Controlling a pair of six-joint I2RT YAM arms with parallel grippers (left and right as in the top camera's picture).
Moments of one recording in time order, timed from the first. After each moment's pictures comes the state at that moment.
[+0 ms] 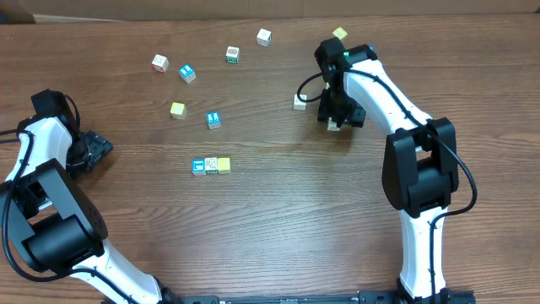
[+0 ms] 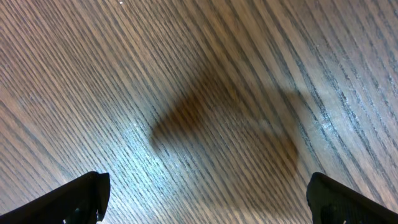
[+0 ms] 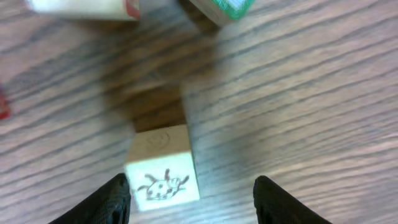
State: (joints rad) left arm 0.49 1.99 1.37 -0.83 -0.25 -0.50; right arm 0.31 2.28 1.93 -1.22 0.15 0.55
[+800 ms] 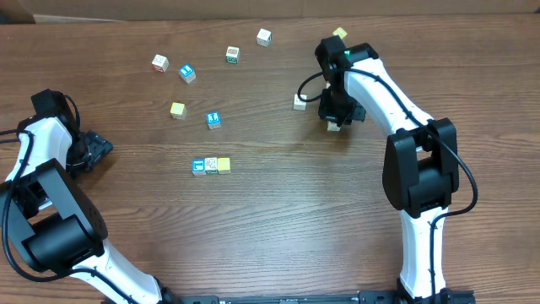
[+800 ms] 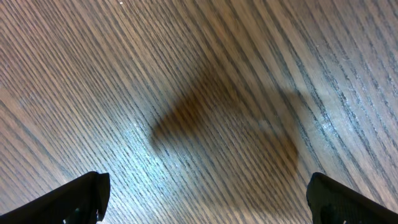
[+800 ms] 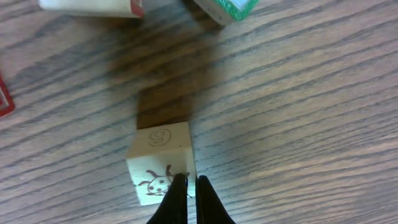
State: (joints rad) left arm 0.49 1.99 1.37 -0.83 -0.25 -0.50; right arm 0.31 2.28 1.91 -1.20 0.14 0.54
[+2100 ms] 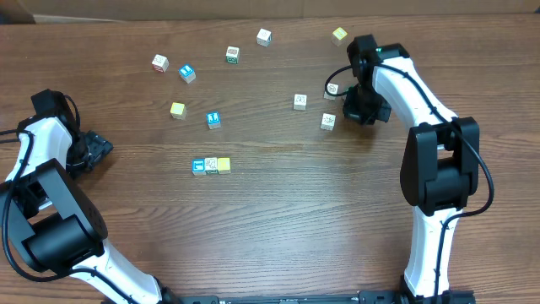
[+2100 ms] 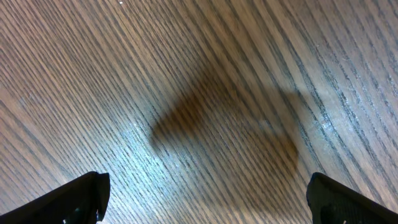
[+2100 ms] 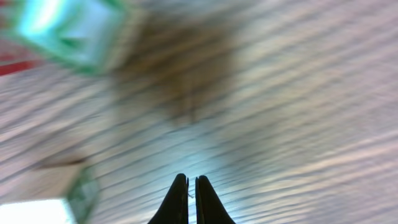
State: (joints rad) left arm 0.49 1.99 1.37 -0.83 -0.25 -0.50; right arm 0.18 2.26 1.86 -1.18 0.09 0.48
